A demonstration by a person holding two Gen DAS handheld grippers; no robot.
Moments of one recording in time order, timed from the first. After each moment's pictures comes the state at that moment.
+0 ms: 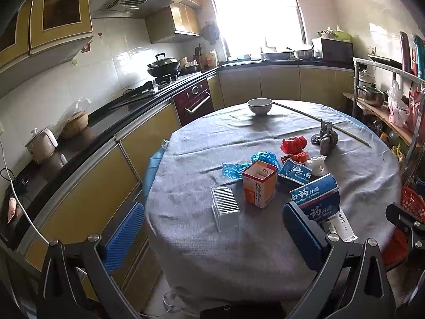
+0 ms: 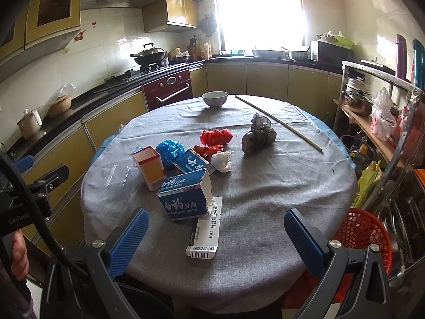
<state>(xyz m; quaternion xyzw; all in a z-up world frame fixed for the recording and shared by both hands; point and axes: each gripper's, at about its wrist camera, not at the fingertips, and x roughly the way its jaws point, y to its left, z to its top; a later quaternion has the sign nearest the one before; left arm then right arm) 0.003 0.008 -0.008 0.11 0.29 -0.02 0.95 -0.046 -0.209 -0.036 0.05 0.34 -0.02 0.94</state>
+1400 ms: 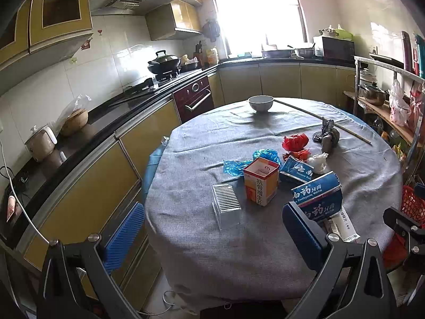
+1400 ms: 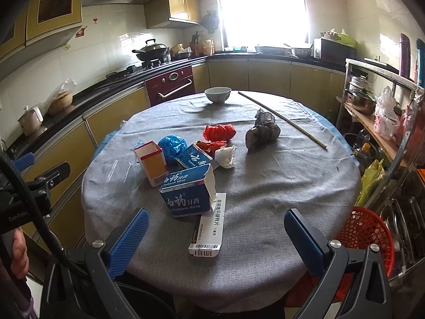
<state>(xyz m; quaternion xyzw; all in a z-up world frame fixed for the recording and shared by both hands) 0.004 0.010 -0.013 0.11 0.30 -0.02 0.95 -0.043 -0.204 -0.042 0.04 0.34 -0.01 0.94</state>
